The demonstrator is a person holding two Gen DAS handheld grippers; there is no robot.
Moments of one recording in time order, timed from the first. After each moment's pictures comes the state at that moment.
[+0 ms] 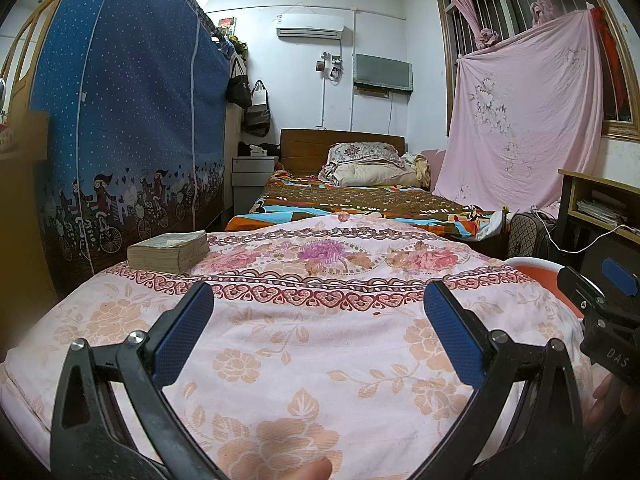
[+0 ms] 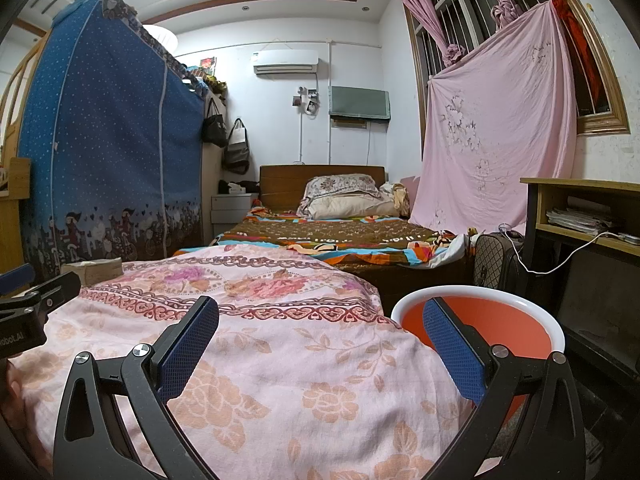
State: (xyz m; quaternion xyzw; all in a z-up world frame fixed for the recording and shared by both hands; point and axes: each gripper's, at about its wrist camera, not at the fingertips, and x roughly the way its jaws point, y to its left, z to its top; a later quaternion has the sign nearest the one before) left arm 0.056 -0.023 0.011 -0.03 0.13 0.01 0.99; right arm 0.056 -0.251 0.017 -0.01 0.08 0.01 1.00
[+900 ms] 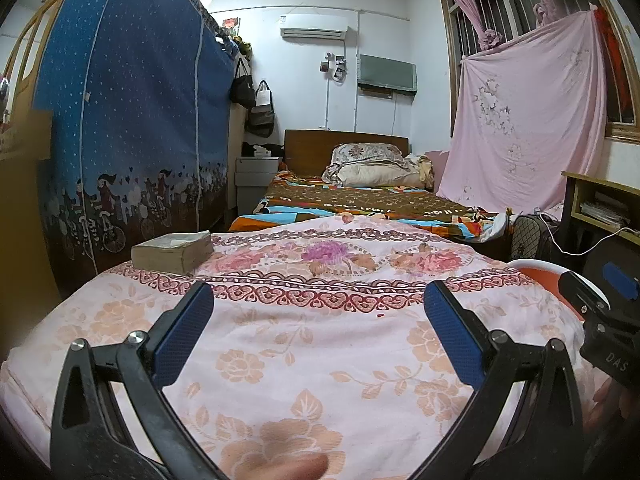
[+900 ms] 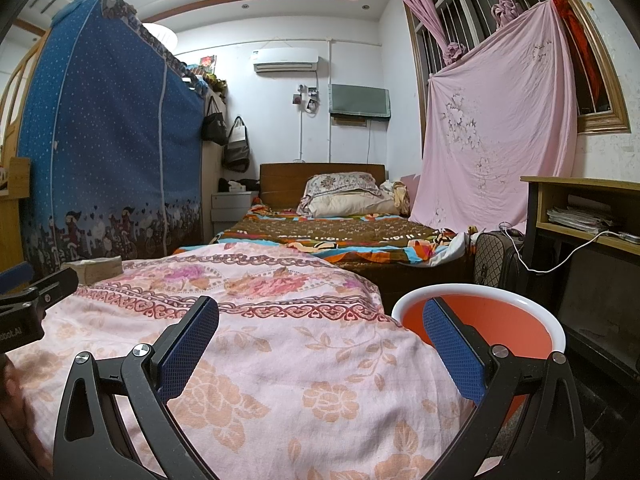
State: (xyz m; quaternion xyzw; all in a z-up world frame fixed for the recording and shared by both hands) left arm 0.056 -0.021 0.011 -0.02 0.13 0.02 0.99; right arm 0.056 -0.251 0.018 -0.01 0.08 0.01 1.00
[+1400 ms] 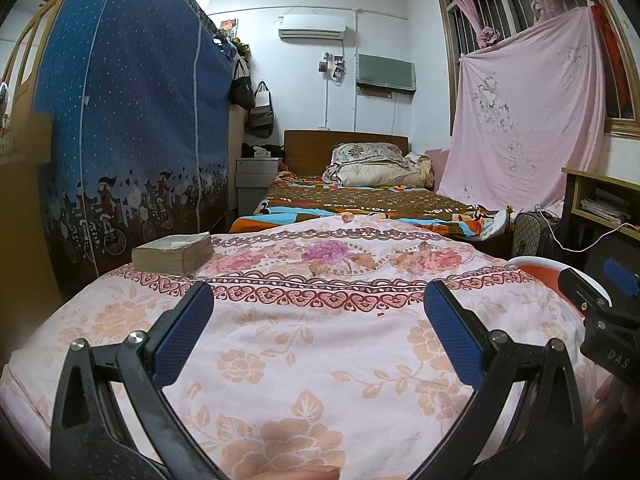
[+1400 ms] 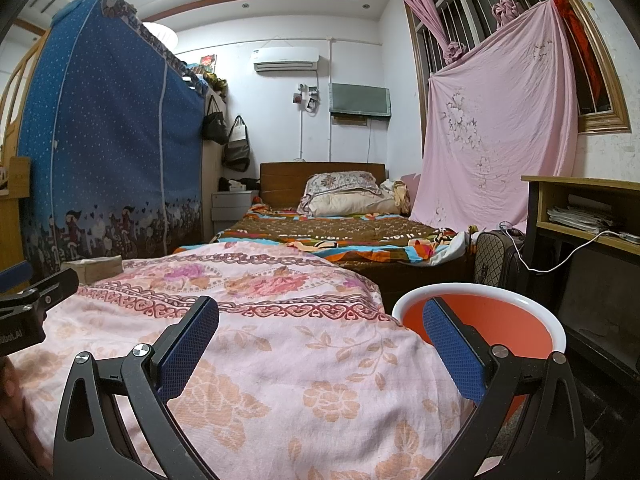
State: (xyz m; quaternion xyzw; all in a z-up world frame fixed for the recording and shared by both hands) left arm 0.056 -0.024 0.012 -0.02 0.13 0.02 0.99; right arm 0.056 -0.250 0.018 -0.01 0.08 0.01 1.00
